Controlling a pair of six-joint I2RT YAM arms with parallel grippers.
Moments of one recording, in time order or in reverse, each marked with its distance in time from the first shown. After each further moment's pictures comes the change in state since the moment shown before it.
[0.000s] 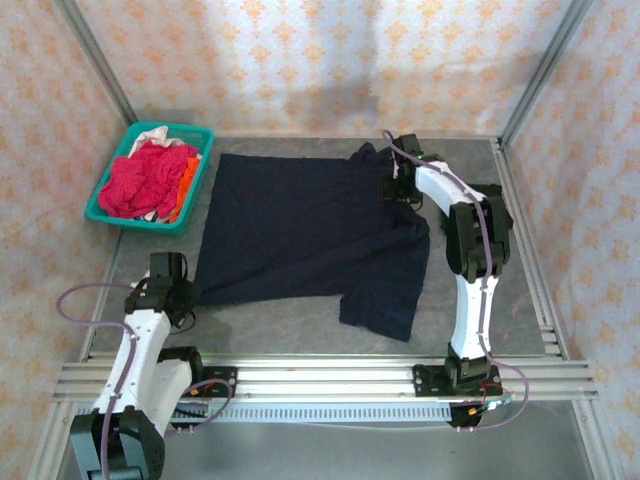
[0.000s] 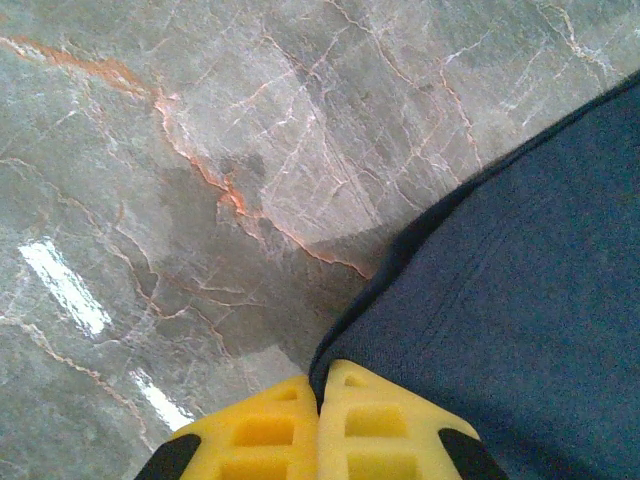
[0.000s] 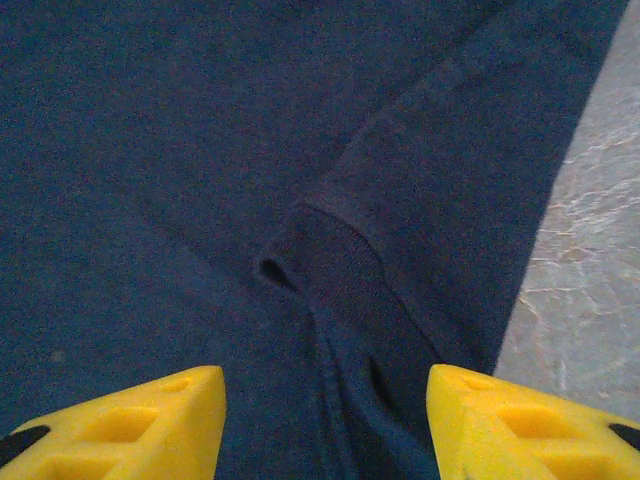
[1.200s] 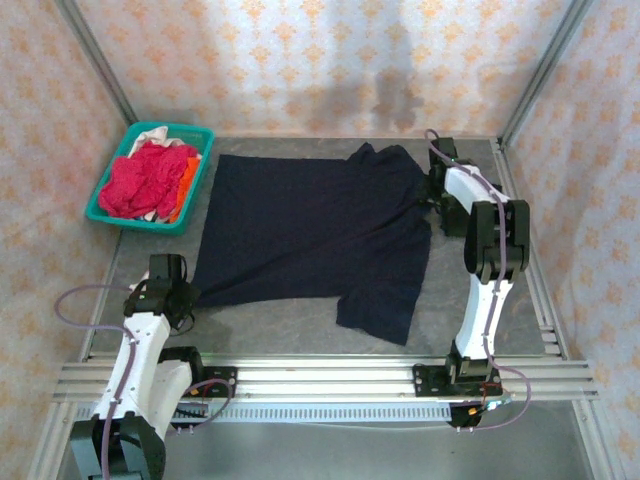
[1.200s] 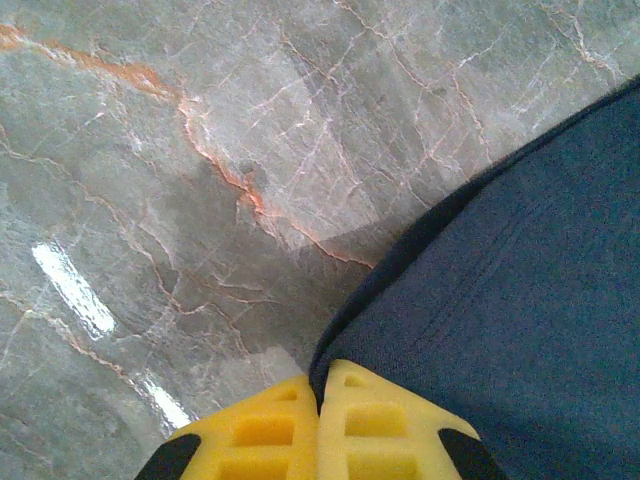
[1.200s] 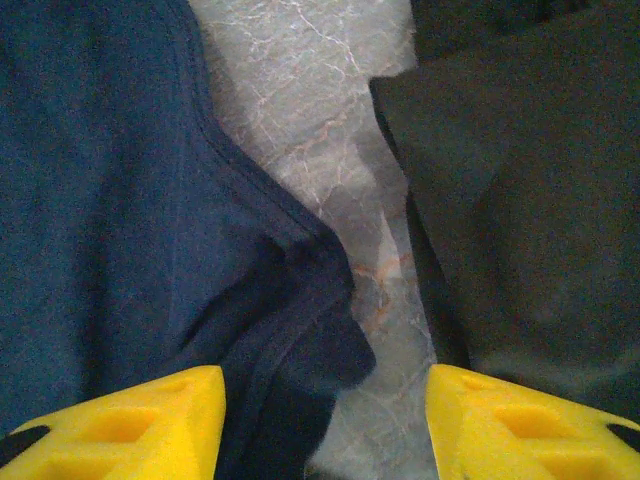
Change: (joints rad) left arm 0.000 -0.026 0.000 -0.027 -0.015 0.000; right arm -0.171 -0.084 -0.119 0.053 0.120 0.180
